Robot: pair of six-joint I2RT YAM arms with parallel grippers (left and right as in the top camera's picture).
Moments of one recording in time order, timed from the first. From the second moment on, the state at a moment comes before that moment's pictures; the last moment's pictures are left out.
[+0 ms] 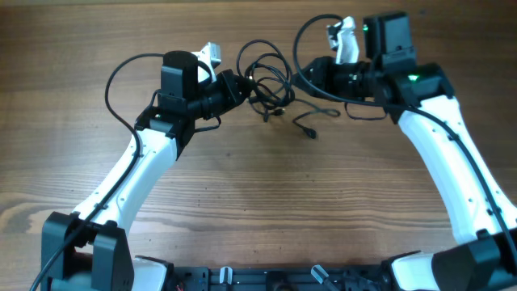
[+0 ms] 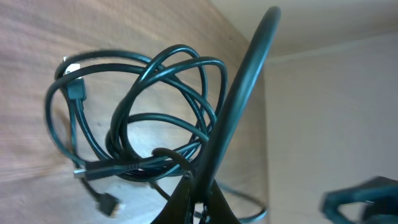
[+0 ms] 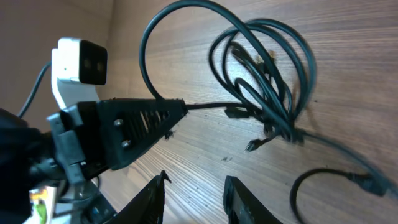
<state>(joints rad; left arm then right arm) -0.26 1.54 1.01 -0.05 0.59 -0.84 0.27 1.59 1.48 -0.77 -0.62 0.43</state>
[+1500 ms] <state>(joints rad) -0.26 1.78 1.01 -0.25 0.26 -0.93 0.42 1.87 1.48 -0.68 -0.55 0.04</state>
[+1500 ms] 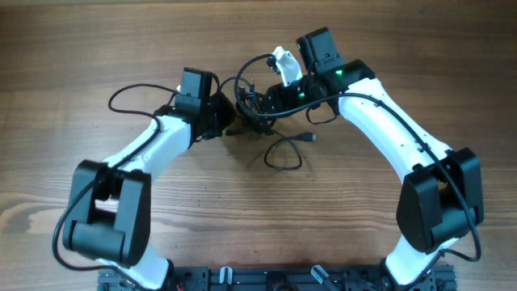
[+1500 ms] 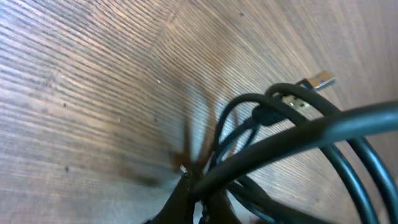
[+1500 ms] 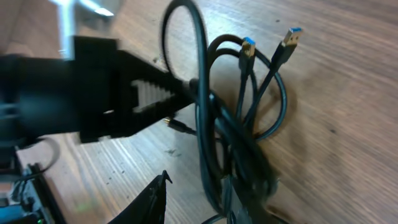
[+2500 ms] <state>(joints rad) -0.26 1.82 1.01 -0.25 0.26 -0.93 0.51 1.92 1.48 -0.63 -0.47 -0.01</state>
